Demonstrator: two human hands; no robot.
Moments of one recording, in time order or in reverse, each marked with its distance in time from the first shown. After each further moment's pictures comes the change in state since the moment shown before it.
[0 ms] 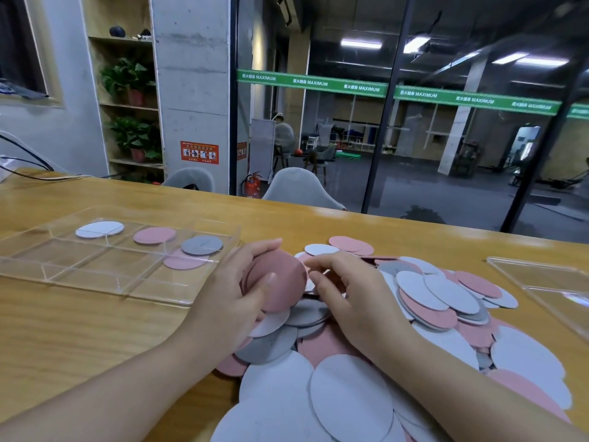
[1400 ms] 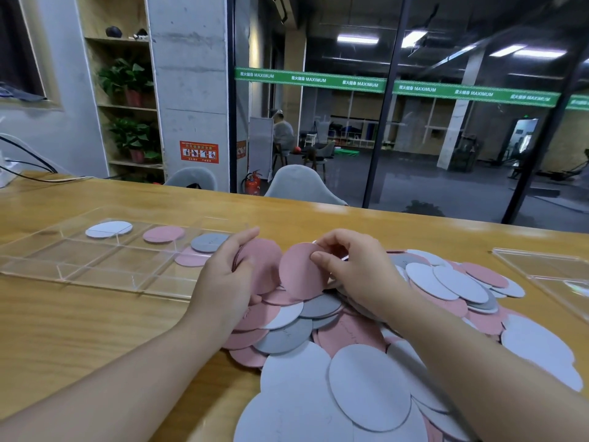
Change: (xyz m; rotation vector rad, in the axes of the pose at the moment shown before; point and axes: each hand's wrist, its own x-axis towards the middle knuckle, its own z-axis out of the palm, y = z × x) left_hand 0.011 -0.003 -0.010 -0.097 0.165 -0.238; right_hand 0.032 0.004 0.003 0.072 -0.043 0.227
